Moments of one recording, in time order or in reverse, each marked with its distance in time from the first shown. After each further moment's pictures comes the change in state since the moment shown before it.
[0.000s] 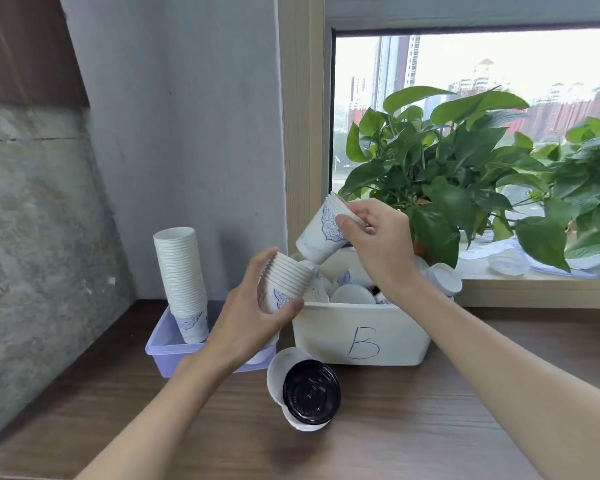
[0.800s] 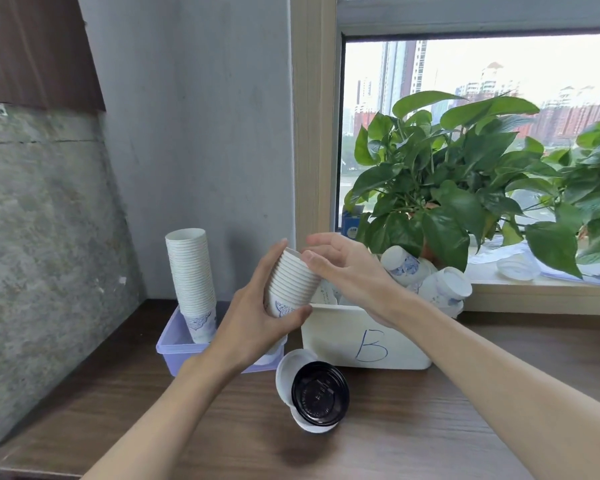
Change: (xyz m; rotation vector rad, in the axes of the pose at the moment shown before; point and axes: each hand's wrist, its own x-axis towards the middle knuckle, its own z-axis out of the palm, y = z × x) left_hand -0.004 0.001 -0.009 -0.010 -0.019 0.074; right_hand -0.021 0.003 0.025 0.117 -0.522 0.299
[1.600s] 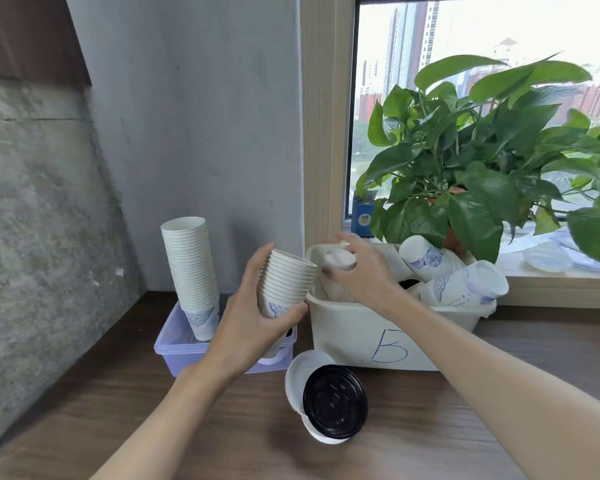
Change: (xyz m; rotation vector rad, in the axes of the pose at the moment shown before) left_hand 0.007 -0.043 0.003 -0.023 0.057 -0.079; right_hand 0.050 0.072 -0.002 -0.424 0.241 0.115
